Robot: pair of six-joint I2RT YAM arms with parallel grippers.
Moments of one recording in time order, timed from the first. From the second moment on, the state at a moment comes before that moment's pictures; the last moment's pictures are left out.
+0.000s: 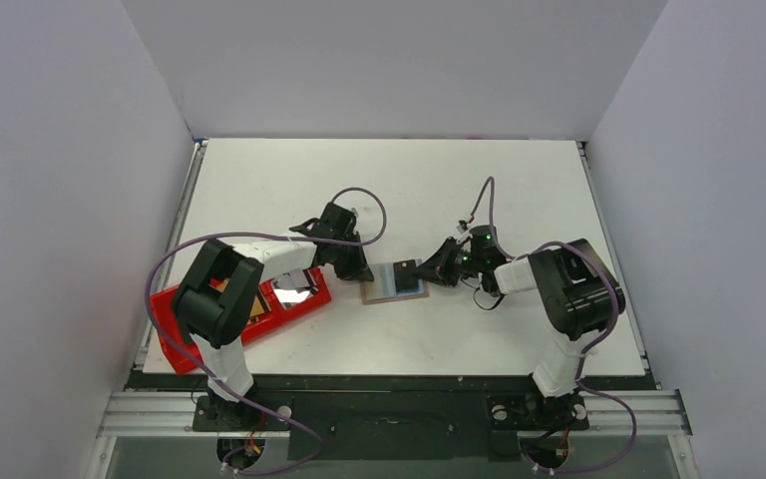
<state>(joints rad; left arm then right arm) -0.54 1.82 1.05 -0.25 0.25 -0.77 0.32 1.83 0.66 0.49 -0.62 0.98</state>
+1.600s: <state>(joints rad) -0.42 1.62 1.00 0.00 0.67 -0.98 0.38 1.67 0.68 0.74 -0.69 1.35</state>
